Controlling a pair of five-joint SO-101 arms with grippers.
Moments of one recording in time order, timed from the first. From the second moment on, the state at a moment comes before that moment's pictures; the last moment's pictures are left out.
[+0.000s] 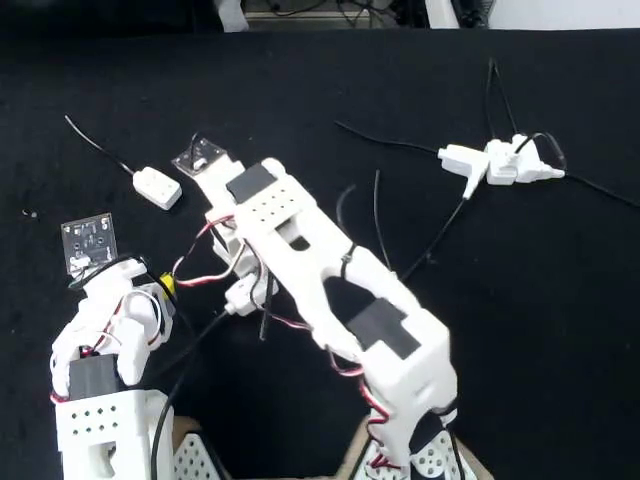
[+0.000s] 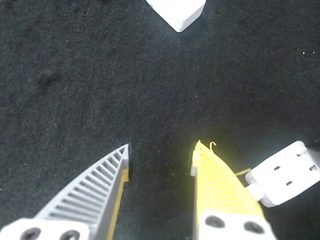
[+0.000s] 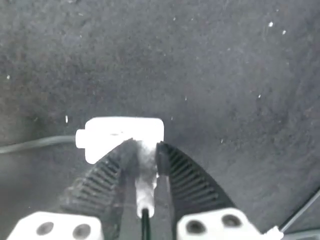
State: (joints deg) left arm -15.6 -86.0 81.5 59.1 1.5; right arm -38.9 24.3 -4.4 79.0 6.0
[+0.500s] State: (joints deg) left arm -15.6 -86.0 81.5 59.1 1.5; right arm -39.8 22.7 0.0 77.4 5.9
